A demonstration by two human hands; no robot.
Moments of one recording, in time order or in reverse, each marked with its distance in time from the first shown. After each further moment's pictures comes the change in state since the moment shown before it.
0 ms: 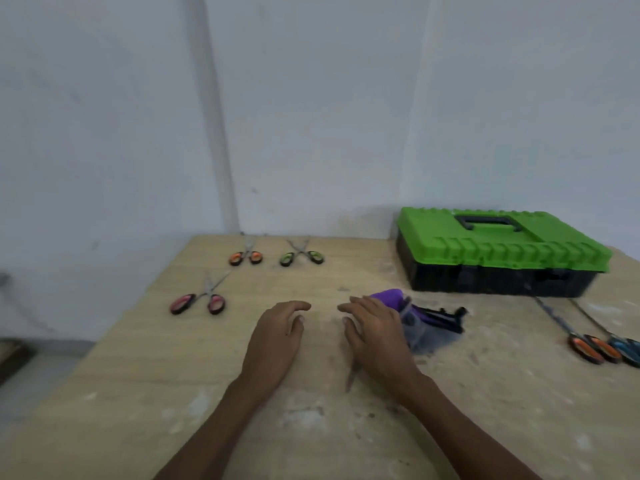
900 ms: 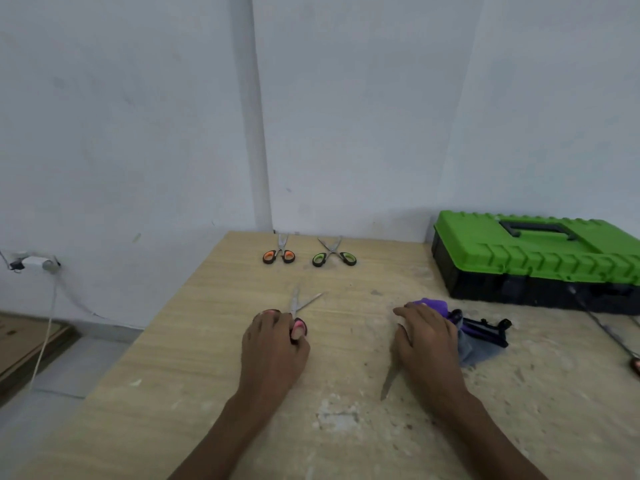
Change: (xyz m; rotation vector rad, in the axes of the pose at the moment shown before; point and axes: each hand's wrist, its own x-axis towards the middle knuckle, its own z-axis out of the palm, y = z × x) left_hand -0.016 -0.051 -0.023 0.491 0.100 -0.043; right_hand -0.007 0.019 0.007 -0.046 0.063 0.185
